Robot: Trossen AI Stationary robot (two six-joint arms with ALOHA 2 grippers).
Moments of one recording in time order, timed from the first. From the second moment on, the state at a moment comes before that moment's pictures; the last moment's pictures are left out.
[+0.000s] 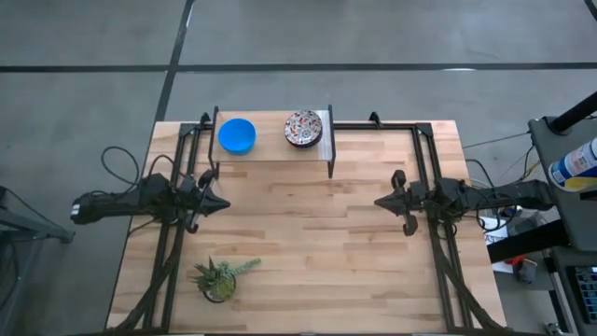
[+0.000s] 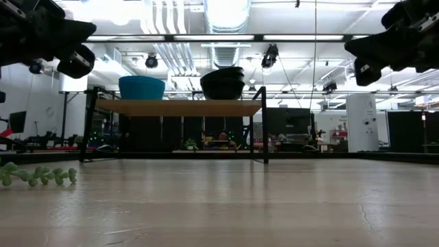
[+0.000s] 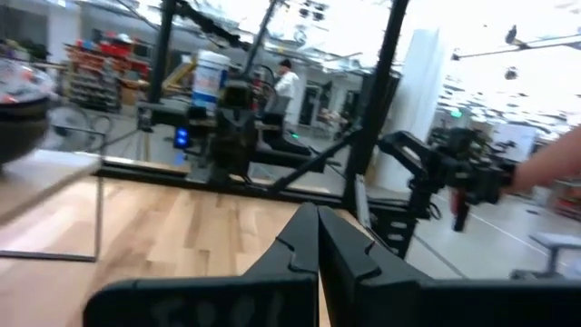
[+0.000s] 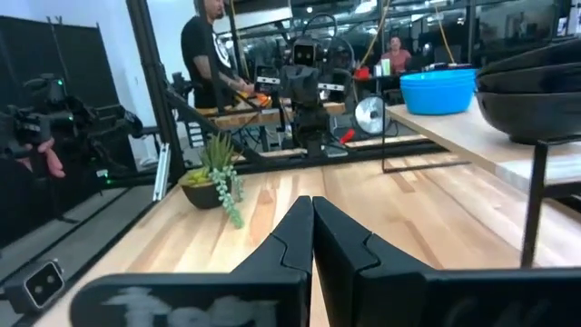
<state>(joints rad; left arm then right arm) 0.05 0.00 0.05 0.09 0.22 -0.24 0.06 0.23 0.01 0.29 0.01 0.16</state>
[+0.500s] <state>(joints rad) 0.05 0.00 0.01 0.08 0.21 -0.21 0.07 0.05 0.01 0.08 0.08 0.12</state>
